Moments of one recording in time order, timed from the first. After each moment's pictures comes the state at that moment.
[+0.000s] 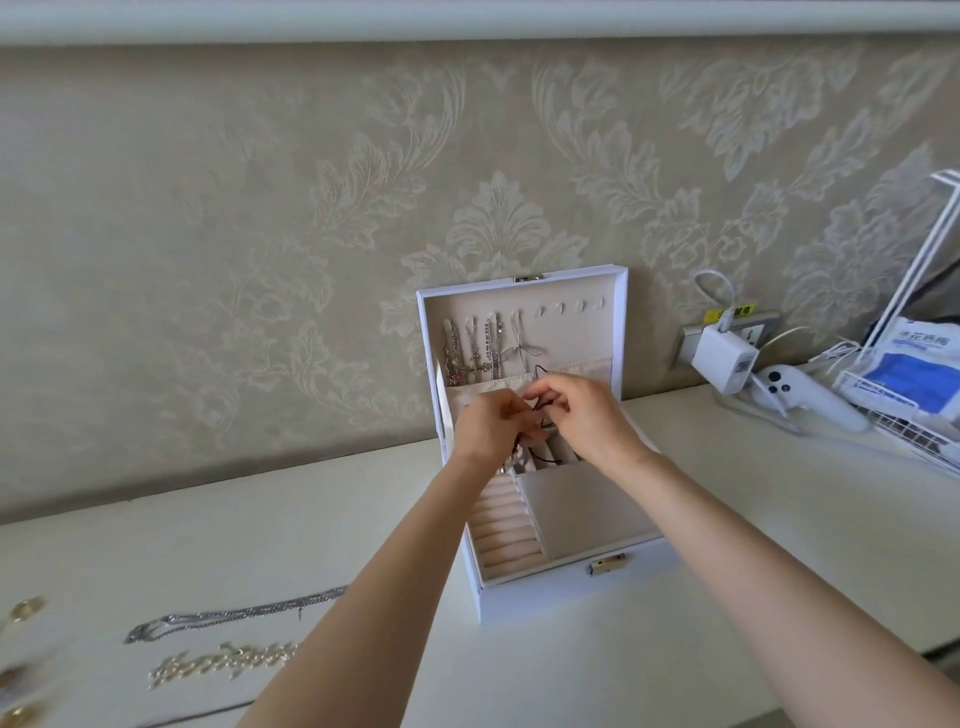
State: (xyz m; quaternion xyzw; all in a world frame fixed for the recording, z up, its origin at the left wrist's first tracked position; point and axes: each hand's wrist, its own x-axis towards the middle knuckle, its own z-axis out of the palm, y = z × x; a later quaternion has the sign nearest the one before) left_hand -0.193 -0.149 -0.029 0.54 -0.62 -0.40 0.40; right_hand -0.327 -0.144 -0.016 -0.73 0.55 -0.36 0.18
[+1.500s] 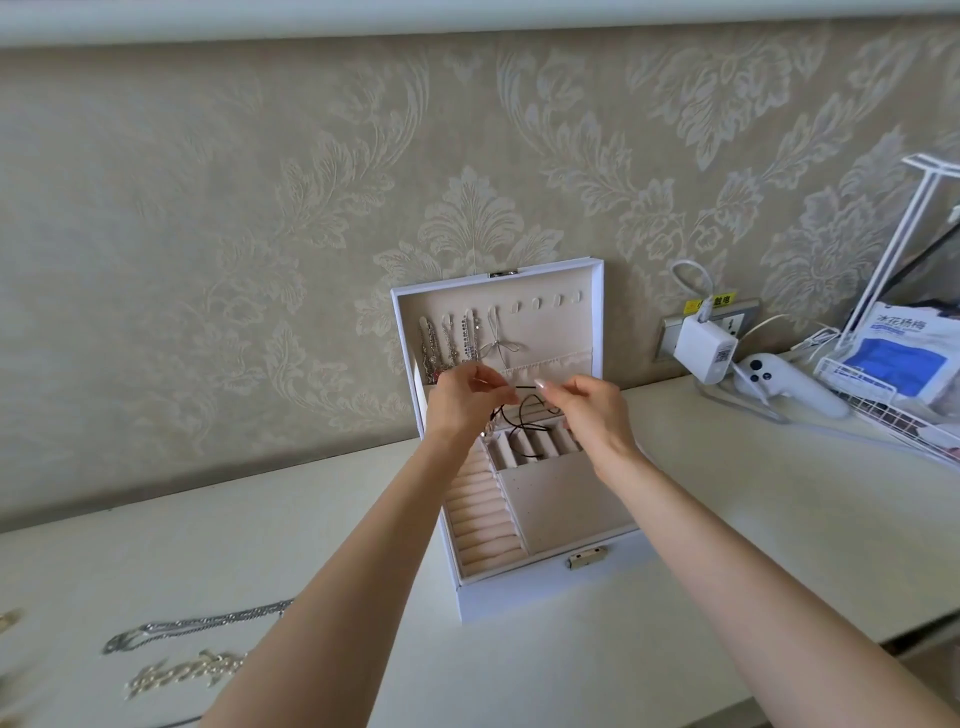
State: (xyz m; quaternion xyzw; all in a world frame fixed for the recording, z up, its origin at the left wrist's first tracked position) left_hand -0.193 -0.150 -0.004 0.55 -0.59 -0.39 0.44; right_hand -0.338 -0.135 -0.022 -0.47 0.63 -0.51 0.34
